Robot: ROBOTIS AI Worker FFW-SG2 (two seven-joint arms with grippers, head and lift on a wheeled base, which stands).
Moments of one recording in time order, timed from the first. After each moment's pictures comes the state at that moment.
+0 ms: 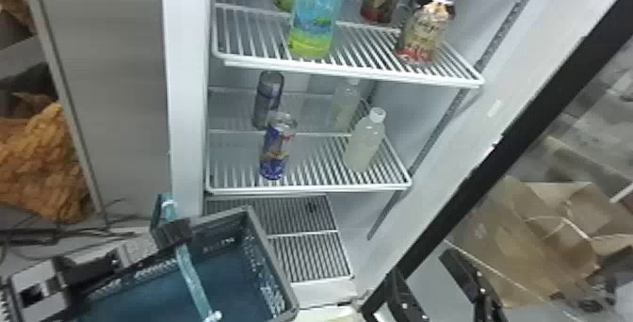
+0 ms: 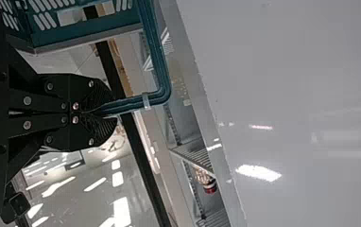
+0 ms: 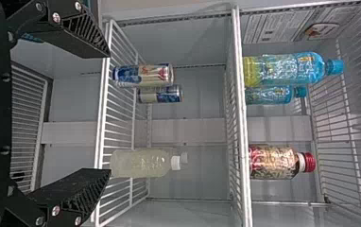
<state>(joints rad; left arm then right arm) 0.14 0.12 0.20 -1.84 1.11 1.25 -0.64 1.02 -0.02 -0.30 -2.27 -0.29 -0.24 0.43</state>
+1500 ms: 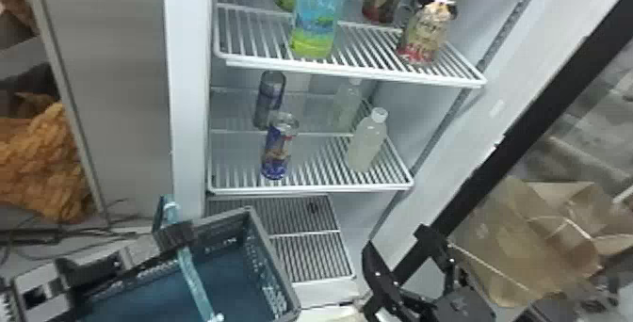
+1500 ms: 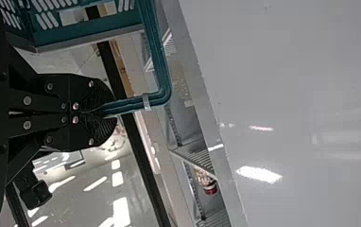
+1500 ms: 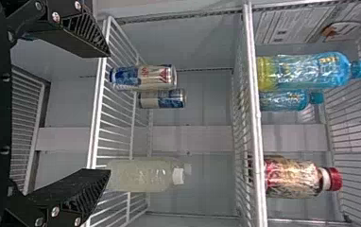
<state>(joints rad) 0.15 0.12 0.21 -1.84 1.11 1.26 -0.64 0.85 -0.03 -0.27 -2.24 -0.22 -0.10 0.43</state>
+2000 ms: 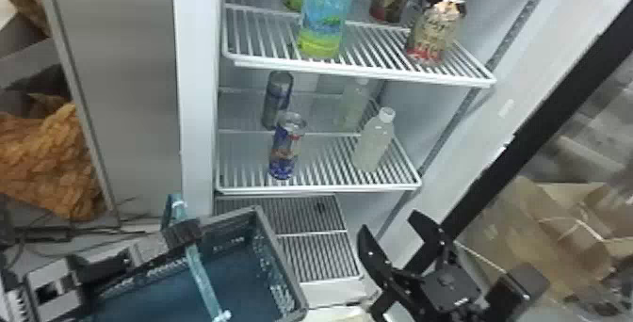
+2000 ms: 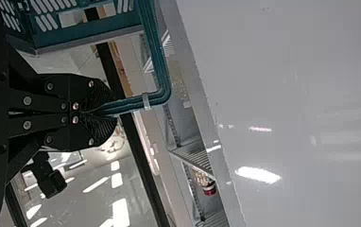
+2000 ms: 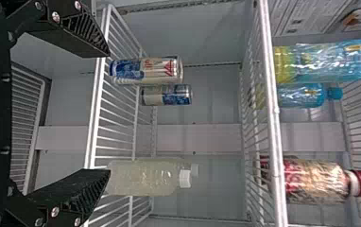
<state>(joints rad) 0.14 0.12 0.21 -1.84 1.11 1.26 -0.64 0.71 -0.03 -0.26 -2.17 -0.17 -0.02 0.43</state>
